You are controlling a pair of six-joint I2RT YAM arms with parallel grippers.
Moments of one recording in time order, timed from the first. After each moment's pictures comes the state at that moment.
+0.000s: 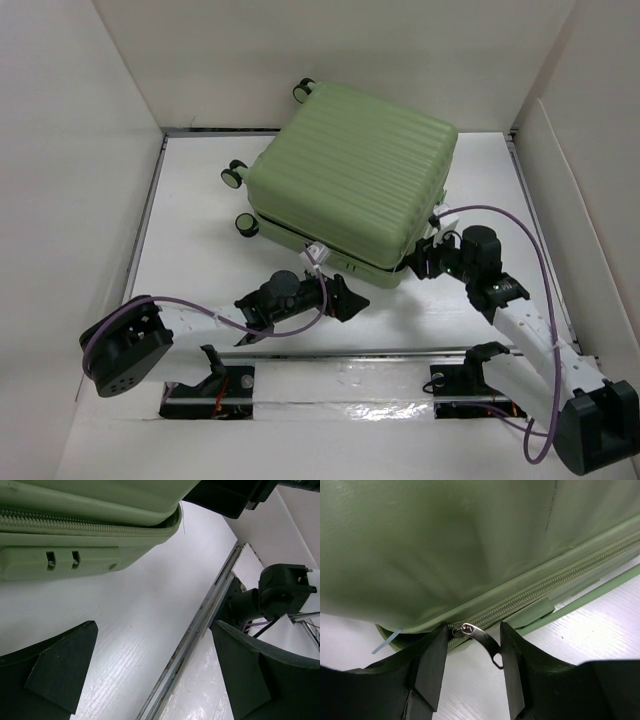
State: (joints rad) left arm -1.01 1.25 0.33 0.69 0.08 -0.67; right arm 0.30 0.84 0.50 -0.10 -0.30 -0.04
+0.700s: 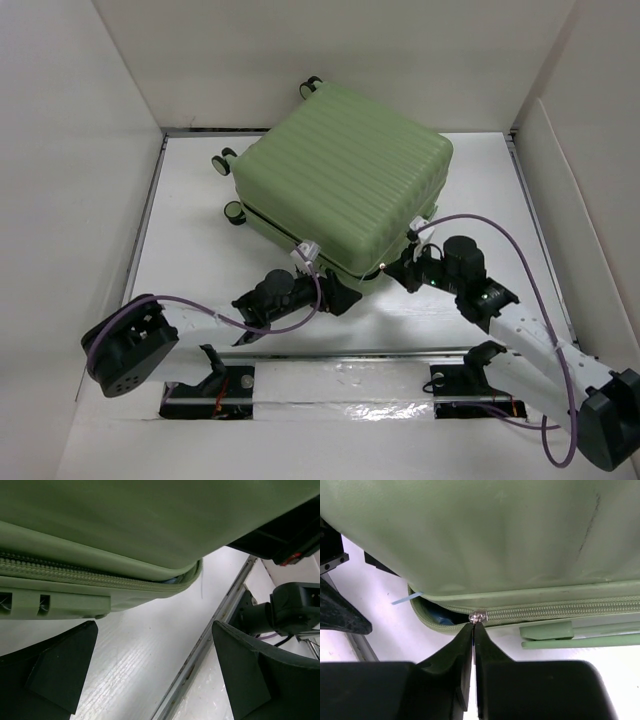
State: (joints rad) left arm -0.95 1.25 0.29 0.73 0.08 -0.71; right arm 0.50 0.86 0.47 0.00 -0.43 0.03
